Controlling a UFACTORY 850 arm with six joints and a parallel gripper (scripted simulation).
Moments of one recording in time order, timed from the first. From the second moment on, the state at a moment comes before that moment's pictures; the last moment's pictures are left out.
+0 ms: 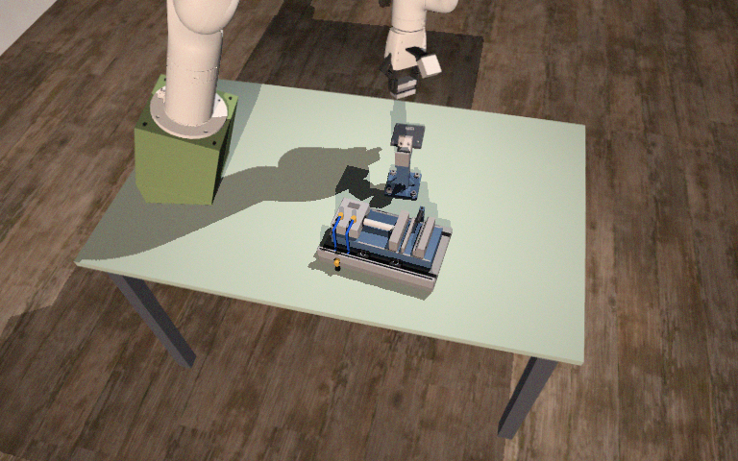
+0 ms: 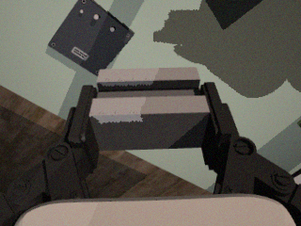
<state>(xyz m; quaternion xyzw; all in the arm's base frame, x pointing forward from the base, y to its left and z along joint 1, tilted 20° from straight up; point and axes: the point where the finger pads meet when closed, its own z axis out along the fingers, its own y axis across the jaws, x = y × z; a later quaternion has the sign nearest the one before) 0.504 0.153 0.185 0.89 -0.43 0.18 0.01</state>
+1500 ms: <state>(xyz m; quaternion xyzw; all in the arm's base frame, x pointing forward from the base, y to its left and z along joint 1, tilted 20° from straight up) 0.499 0.097 0.193 0.97 0.01 0.13 0.21</state>
